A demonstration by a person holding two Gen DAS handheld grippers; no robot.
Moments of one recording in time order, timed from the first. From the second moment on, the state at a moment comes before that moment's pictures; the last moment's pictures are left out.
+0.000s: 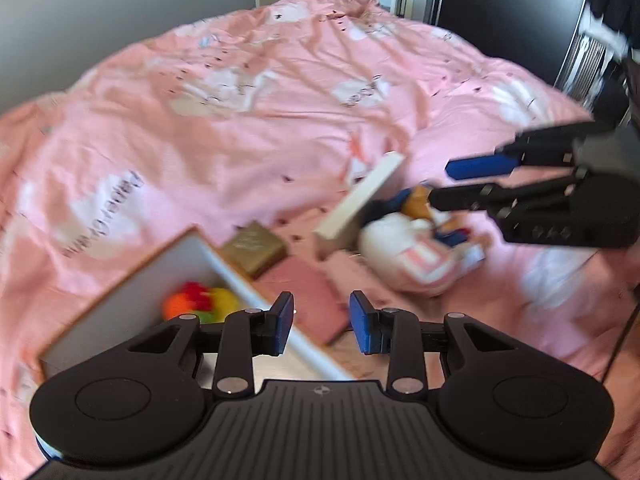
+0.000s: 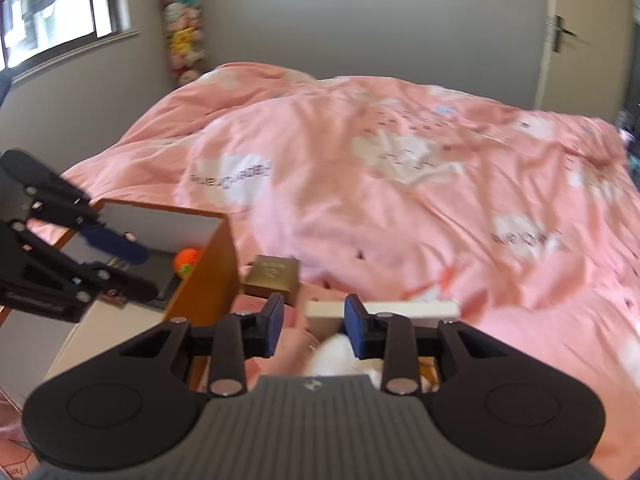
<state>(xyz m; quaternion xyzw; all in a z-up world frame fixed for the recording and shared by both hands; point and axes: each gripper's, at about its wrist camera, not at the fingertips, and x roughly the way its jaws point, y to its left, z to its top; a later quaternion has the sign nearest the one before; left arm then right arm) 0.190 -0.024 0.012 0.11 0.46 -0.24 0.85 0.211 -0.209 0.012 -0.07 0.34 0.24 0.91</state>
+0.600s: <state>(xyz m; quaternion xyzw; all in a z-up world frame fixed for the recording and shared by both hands) 0.258 -0.111 -0.061 0.00 0.55 -0.18 0.82 0.230 -0.269 -0.076 0.09 0.43 0.13 0.89</state>
